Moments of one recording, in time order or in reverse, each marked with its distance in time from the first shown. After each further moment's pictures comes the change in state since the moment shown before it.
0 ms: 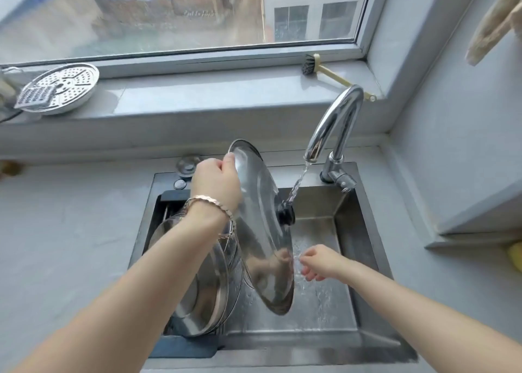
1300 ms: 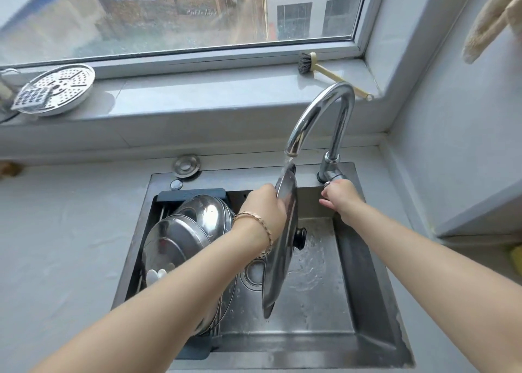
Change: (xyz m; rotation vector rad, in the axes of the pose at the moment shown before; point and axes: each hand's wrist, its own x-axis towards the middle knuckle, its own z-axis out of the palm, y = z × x) left_hand -0.025 0.001 0.070 0.314 -0.455 0.085; right_hand 0.023 -0.046 -0.096 0.650 0.443 -0.119
